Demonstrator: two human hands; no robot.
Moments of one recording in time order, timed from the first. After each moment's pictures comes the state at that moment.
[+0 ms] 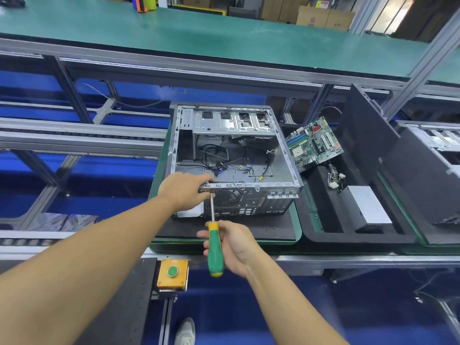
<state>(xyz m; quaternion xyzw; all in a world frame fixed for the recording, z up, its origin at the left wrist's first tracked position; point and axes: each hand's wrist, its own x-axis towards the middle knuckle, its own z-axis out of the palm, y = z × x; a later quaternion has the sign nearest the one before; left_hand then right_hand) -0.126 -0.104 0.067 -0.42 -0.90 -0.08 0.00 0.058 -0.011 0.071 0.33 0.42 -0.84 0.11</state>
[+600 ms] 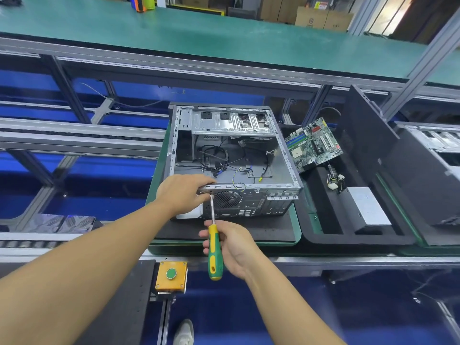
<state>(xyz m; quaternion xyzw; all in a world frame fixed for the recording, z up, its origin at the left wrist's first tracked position) -0.123 -0.108 0.061 -0.41 -0.90 -0.14 0.01 0.055 -0.011 0.063 0.32 0.45 -0.83 0.08</state>
